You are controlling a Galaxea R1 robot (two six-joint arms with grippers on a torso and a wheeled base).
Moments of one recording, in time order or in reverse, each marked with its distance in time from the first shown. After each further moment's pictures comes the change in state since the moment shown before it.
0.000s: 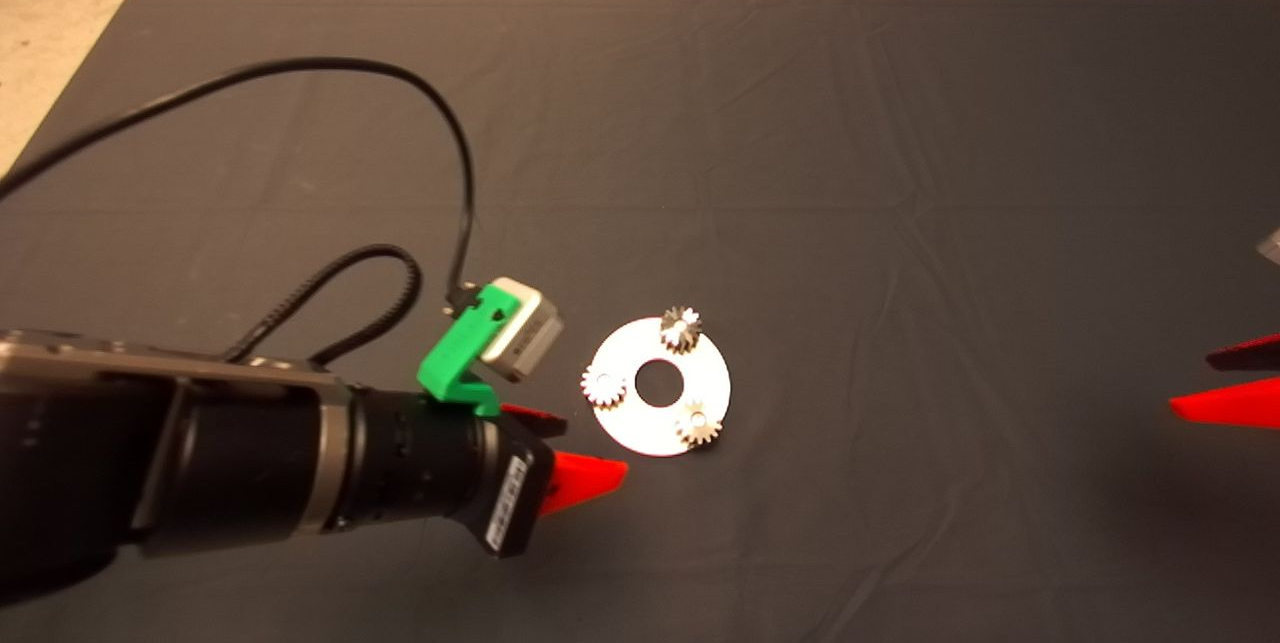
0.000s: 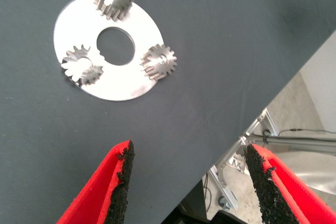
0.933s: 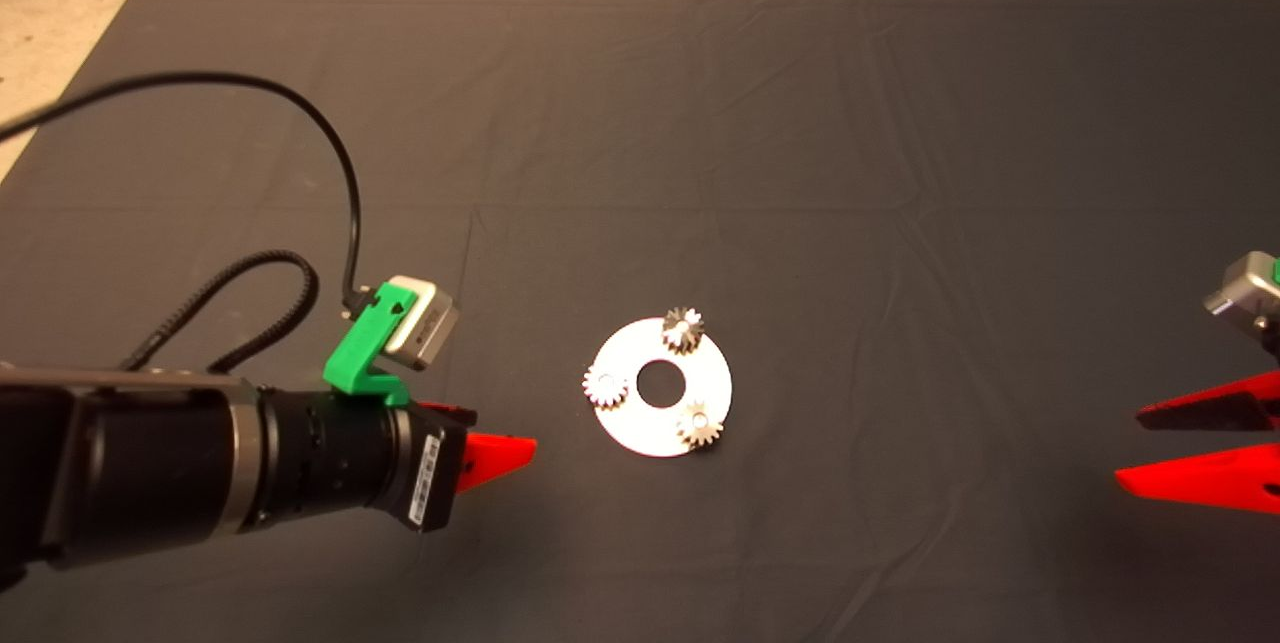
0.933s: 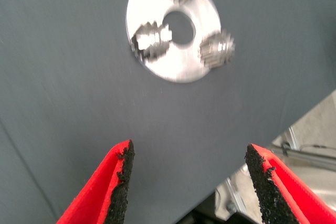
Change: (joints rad) left arm 0.056 -0.152 0.010 0.000 0.049 0.000; right arm -0.040 0.064 0.080 0.028 0.042 0.078
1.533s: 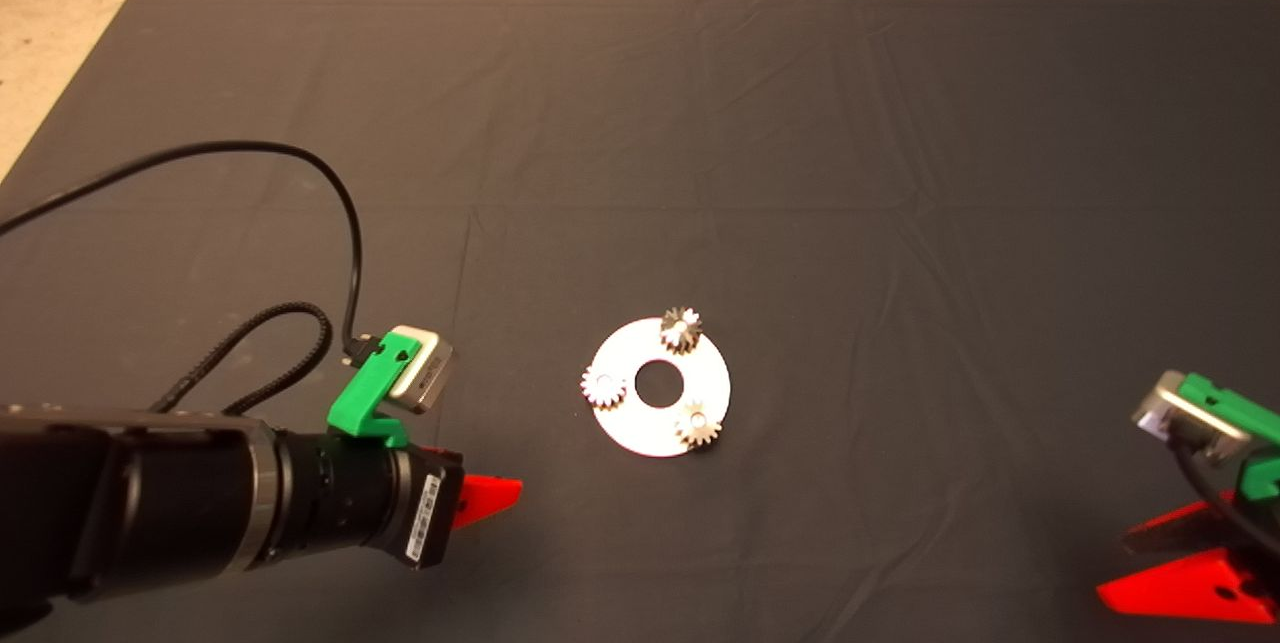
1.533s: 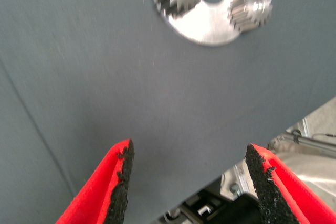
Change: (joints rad) left arm 0.078 0.009 0.000 -0.003 0.090 0.000; right arm -0.288 0.038 0.000 -0.038 -0.039 0.104
